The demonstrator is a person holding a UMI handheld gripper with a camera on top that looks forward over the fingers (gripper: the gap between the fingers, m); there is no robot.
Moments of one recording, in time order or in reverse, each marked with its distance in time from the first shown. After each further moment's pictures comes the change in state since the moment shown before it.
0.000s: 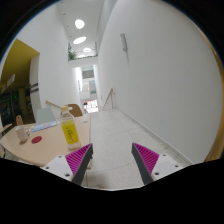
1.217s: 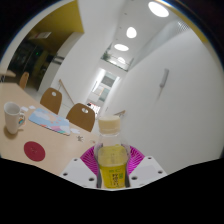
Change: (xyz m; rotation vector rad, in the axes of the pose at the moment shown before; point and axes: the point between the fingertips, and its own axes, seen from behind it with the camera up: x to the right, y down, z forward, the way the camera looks) arm -0.275 -0.104 0.164 0.175 0.021 -0.577
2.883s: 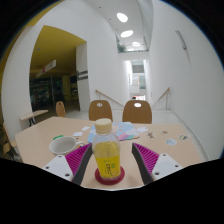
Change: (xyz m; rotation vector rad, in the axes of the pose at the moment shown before) arm -0.170 0.005 -0.181 -0.083 -0.549 0.440
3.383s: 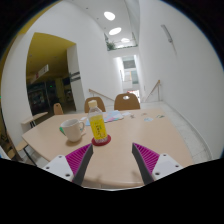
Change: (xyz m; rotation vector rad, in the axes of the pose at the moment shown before) arm 0.024 0.062 -0.229 -0.036 0.048 0.102
